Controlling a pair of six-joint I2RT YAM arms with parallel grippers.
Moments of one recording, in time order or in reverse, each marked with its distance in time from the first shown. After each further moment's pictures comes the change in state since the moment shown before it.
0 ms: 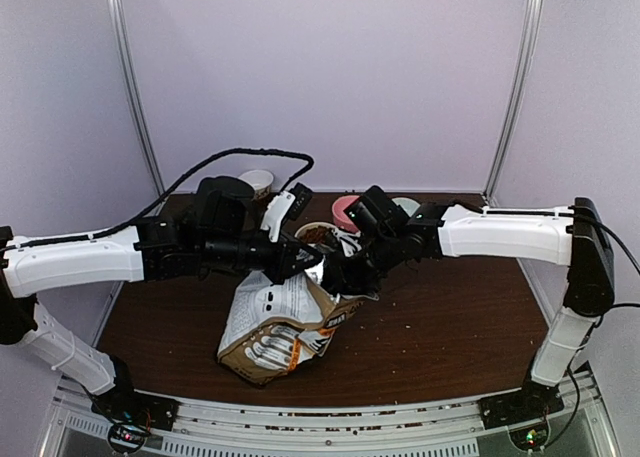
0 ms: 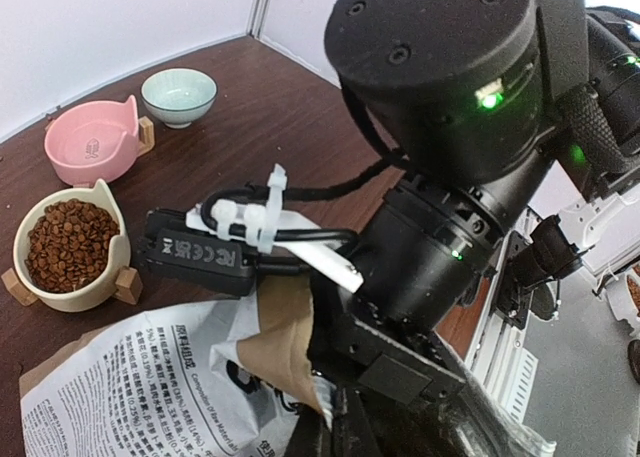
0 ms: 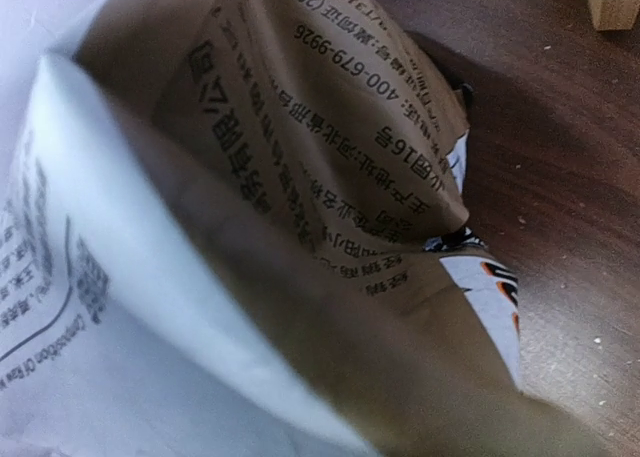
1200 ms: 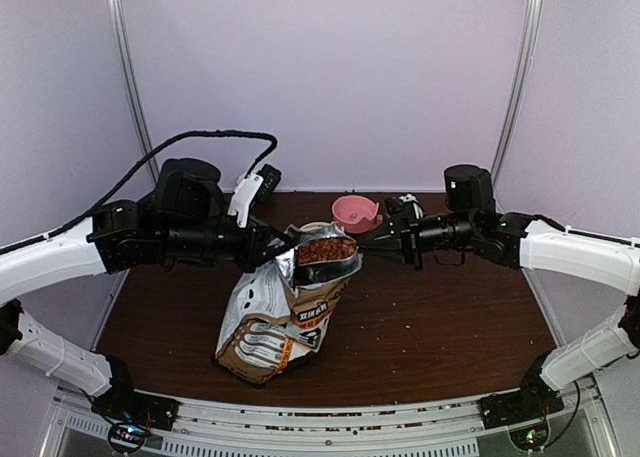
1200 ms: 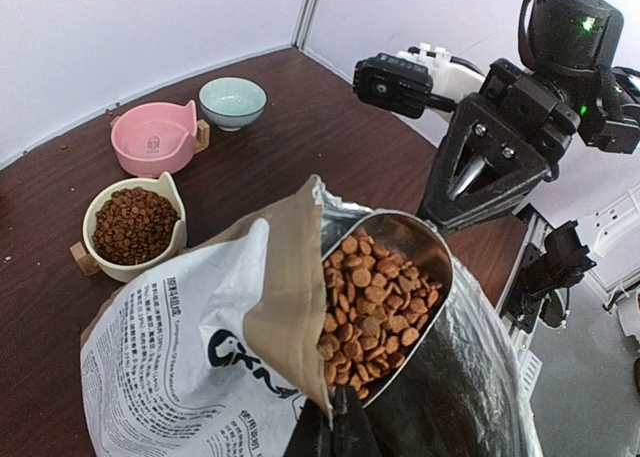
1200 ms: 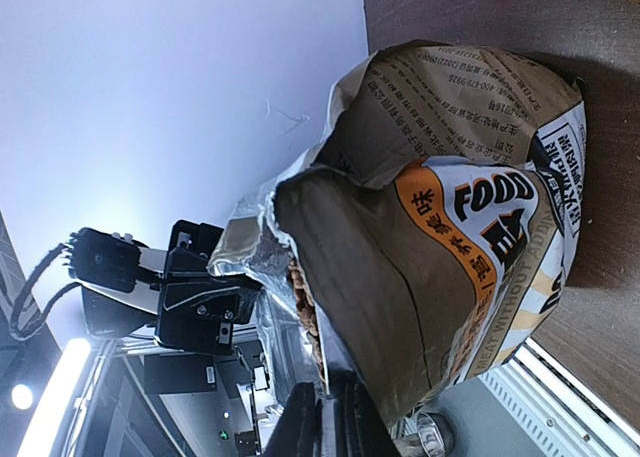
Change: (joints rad) left arm -0.004 -0.148 0.066 -0.229 -0.106 -0.010; right arm -0.251 -0.431 -0.409 0.566 -0.394 0.645
